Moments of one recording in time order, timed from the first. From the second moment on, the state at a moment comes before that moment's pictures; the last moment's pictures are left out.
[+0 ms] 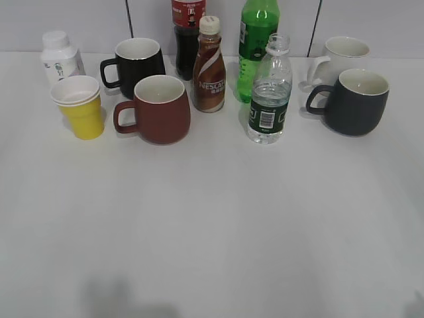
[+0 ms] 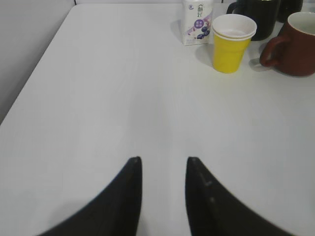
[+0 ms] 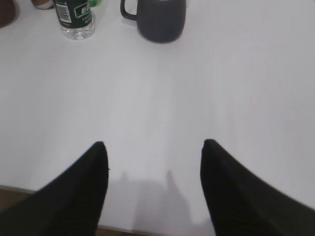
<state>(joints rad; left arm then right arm) -0.06 -0.01 -0.52 0.08 1.06 -0.05 0.01 -0.01 -0.51 0.14 1.04 -0.17</state>
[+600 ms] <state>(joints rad) -0.06 -0.01 -0.52 0.08 1.06 -0.05 0.01 -0.01 -0.51 0.14 1.04 -0.17</state>
